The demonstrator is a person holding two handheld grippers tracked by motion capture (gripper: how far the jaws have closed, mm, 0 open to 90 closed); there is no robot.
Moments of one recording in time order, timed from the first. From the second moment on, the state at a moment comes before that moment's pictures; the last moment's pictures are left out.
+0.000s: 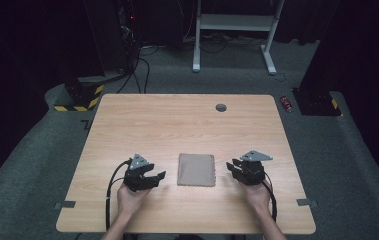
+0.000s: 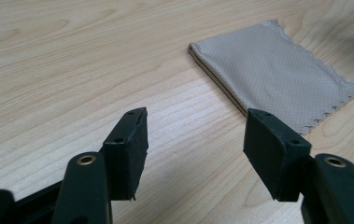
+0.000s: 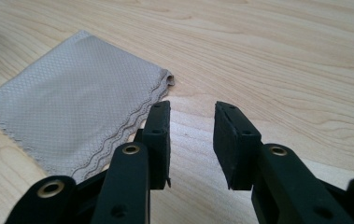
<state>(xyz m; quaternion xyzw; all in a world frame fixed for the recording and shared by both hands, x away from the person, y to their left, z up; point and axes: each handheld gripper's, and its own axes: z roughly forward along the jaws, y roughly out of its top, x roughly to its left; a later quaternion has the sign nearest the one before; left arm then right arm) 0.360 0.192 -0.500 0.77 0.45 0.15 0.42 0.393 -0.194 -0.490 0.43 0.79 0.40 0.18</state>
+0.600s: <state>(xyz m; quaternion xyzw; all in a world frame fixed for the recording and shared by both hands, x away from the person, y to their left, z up) 0.345 0.209 -0.495 0.75 0.46 0.17 0.44 0.368 -0.217 -0.485 0.44 0.77 0.42 0.18</state>
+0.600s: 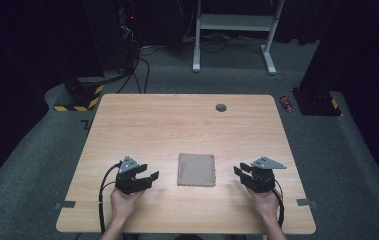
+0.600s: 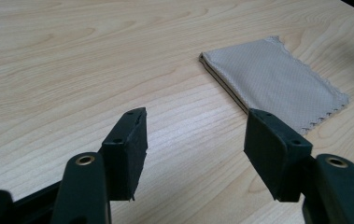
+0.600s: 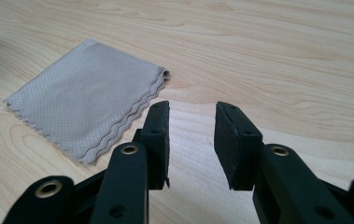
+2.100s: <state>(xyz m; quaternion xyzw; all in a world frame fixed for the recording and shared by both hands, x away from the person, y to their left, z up) 0.316 0.220 -0.511 0.76 0.47 0.19 0.41 0.324 -0.237 -0.510 0.45 0.77 0.40 0.19</state>
